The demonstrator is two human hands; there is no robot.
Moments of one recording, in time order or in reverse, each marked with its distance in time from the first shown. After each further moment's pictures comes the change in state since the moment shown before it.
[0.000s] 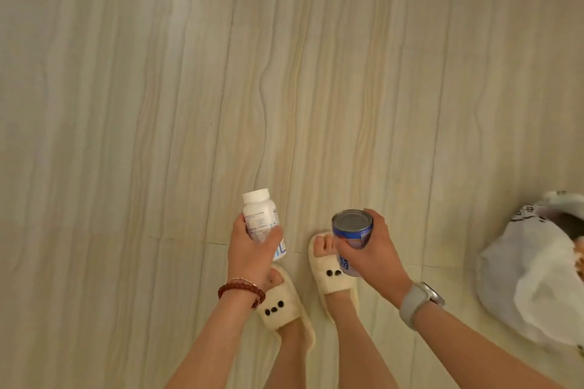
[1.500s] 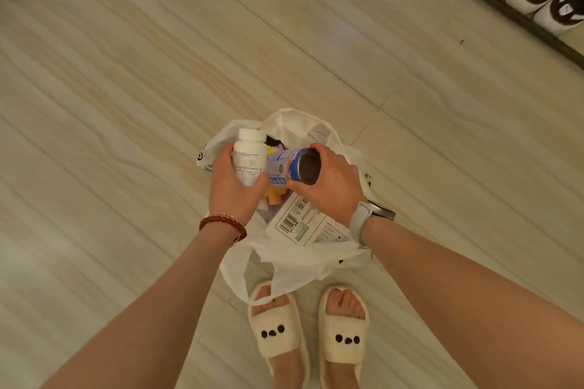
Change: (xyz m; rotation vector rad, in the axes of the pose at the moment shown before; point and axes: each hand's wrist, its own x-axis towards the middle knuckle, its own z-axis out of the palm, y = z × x) left_hand -0.199 -0.010 0.645 0.865 -0.623 0.819; right_hand 0.018 0.403 -0.449 0.237 0.578 0.160
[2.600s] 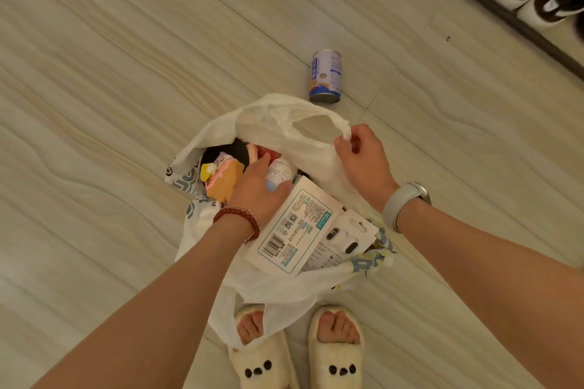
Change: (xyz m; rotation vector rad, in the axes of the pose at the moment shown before) left_hand 0.051 -0.024 0.067 0.291 -0.390 0.008; right_hand 0.055 0.050 -0.019 0.433 0.268 0.162
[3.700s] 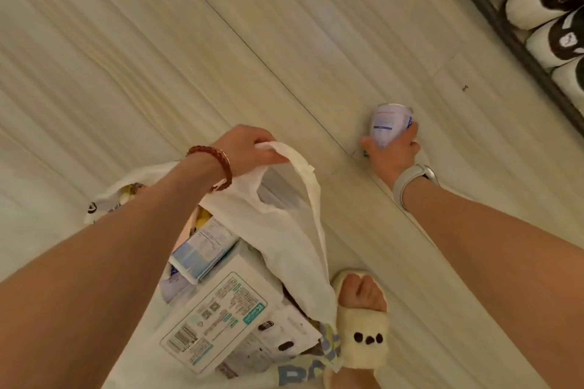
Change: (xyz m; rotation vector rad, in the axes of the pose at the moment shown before) left_hand 0.148 0.081 -0.017 -0.060 -0.174 0.002; right_hand 0.200 0.065 -0.048 -0.318 0.074 0.288
